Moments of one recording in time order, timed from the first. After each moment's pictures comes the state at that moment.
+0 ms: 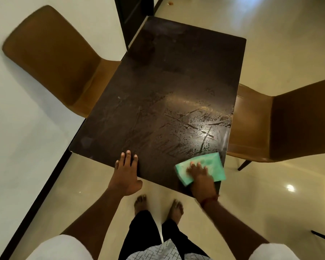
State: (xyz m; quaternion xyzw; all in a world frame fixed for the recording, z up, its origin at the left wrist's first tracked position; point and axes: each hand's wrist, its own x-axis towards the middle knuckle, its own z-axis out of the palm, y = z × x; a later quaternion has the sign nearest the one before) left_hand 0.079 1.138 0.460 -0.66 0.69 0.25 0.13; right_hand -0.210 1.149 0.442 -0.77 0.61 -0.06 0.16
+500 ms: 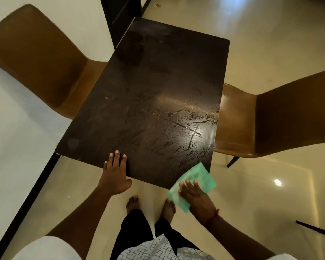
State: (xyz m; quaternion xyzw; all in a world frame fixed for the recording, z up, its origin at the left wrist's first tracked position) left_hand 0.077 1.136 0.457 -0.67 0.69 0.25 0.12; right_hand -0.256 1.210 0.429 -0.87 0.46 -0.05 0.18
